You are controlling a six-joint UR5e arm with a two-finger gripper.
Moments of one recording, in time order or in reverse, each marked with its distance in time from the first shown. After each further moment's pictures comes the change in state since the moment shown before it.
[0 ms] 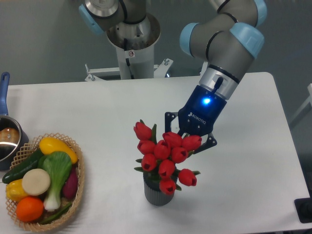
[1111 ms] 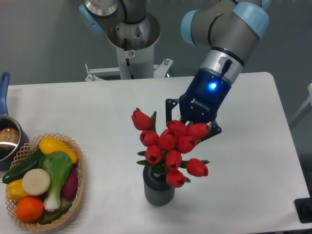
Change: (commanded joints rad) arm 0.018 0.064 0.003 -0.003 -0.032 -0.192
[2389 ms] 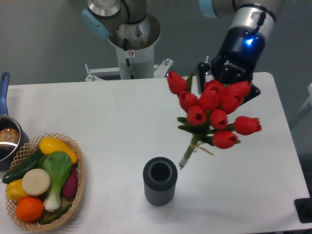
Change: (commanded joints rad) arm 0.179 0.051 0.008 0.002 -0.034 0.118
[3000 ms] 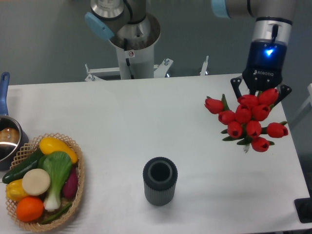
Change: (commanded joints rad) arm 0.127 0.003 -0.158 -0.008 0.486 0.348
